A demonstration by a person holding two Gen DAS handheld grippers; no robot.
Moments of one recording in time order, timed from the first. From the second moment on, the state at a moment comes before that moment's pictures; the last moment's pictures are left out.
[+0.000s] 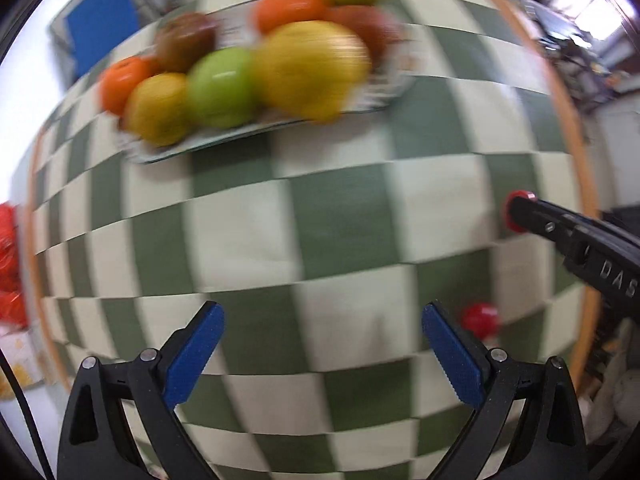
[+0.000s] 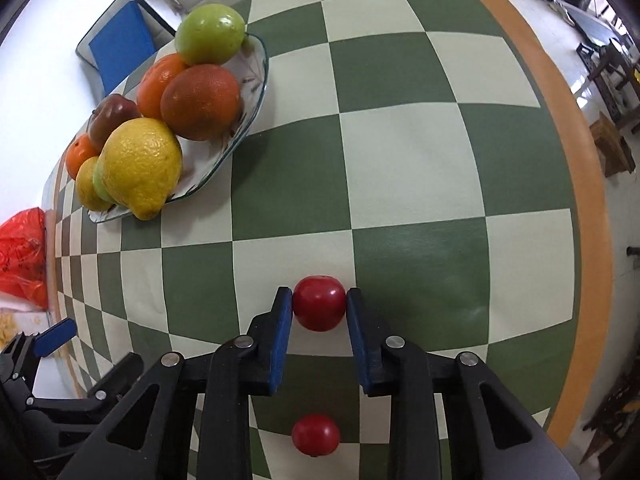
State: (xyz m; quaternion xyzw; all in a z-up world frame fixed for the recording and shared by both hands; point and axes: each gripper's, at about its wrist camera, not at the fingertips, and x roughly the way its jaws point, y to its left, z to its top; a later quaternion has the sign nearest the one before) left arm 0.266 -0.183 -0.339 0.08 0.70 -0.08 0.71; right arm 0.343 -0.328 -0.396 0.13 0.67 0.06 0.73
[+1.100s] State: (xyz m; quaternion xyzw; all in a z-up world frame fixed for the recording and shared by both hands) left arm 0.269 -0.188 -0.321 -0.04 0.73 -0.18 0.66; right arm 0.246 -0.429 -0.349 0.22 0.63 -0.03 0.74
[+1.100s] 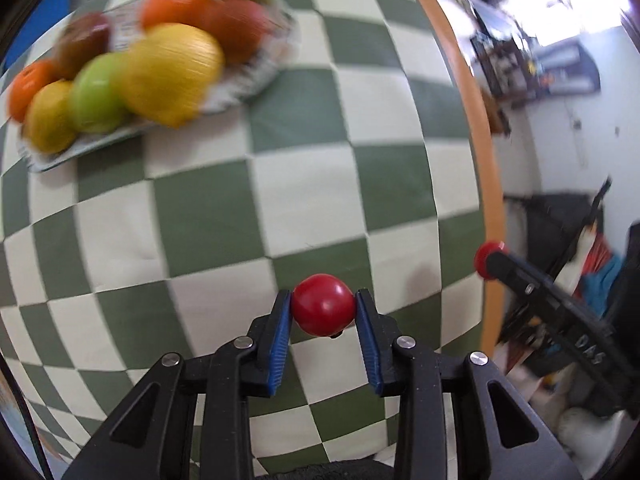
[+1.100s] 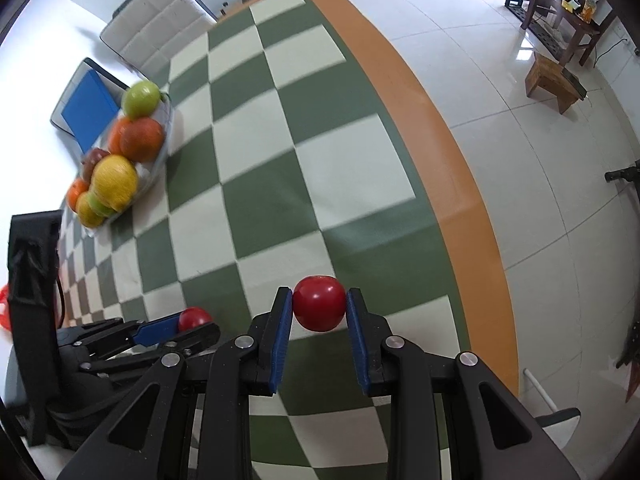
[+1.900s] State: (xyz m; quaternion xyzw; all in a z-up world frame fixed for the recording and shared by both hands) left arm 0.417 -0.093 -0.252 -0.14 0.68 -0.12 0.71; right arm 0.402 -0.323 -0.357 0.35 0.59 0.11 0.72
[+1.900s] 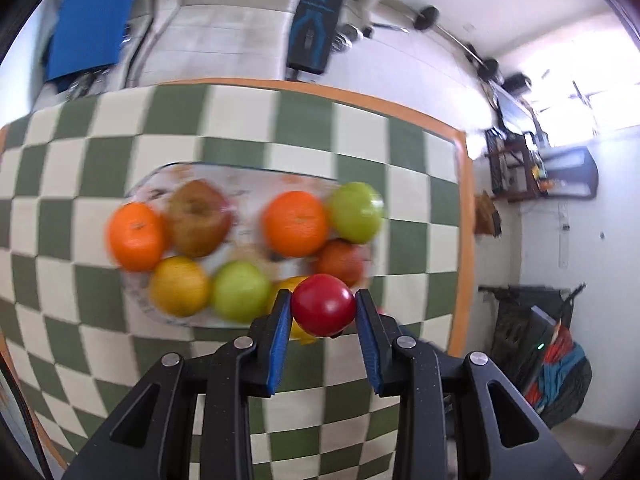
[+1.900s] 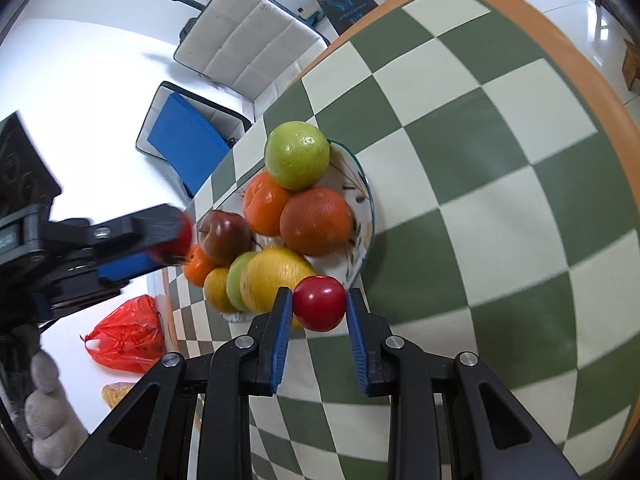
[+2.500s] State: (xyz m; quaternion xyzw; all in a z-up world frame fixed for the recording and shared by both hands) left arm 0.408 0.052 -0.346 -0.29 0.69 0.01 0.66; right arm 0.426 -0.303 -0.374 0.29 0.62 0.10 0.72
